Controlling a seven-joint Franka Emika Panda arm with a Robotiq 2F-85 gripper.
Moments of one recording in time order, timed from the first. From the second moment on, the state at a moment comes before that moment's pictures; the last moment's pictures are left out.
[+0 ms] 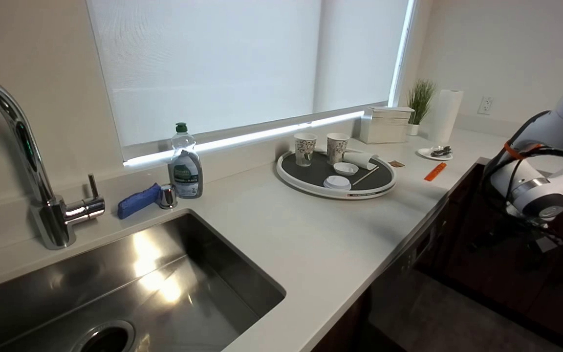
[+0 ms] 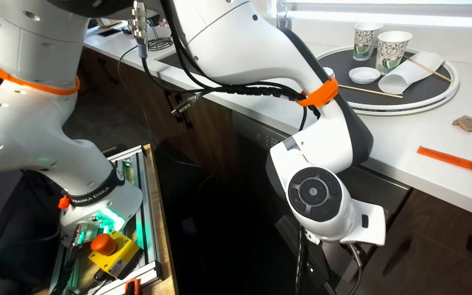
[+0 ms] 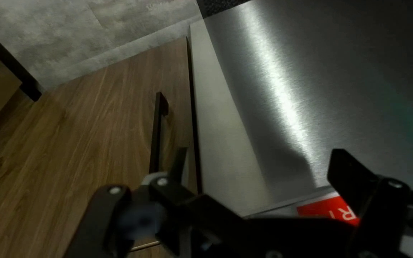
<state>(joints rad) -0.23 0.75 -0.37 -1.98 1.37 2.62 -1.76</state>
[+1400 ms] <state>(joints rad) -0.40 0.85 -0.15 -1.79 1.38 2.65 -1.90</state>
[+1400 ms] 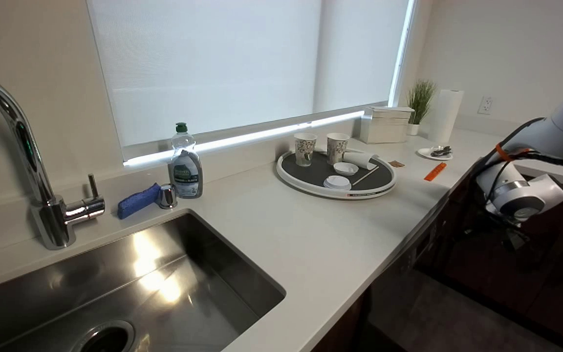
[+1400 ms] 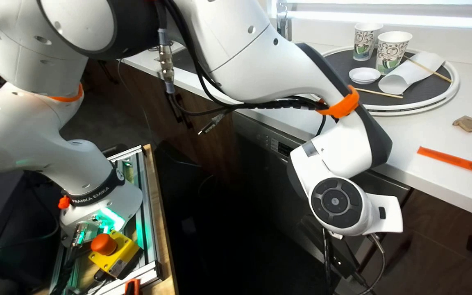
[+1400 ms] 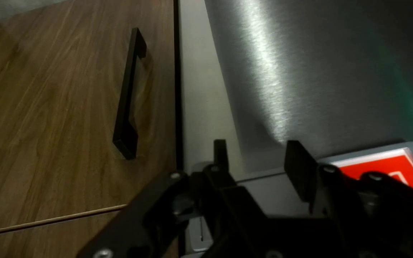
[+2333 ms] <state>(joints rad) -0.44 0.89 -0.11 -1.72 1.45 2.57 -2.02</state>
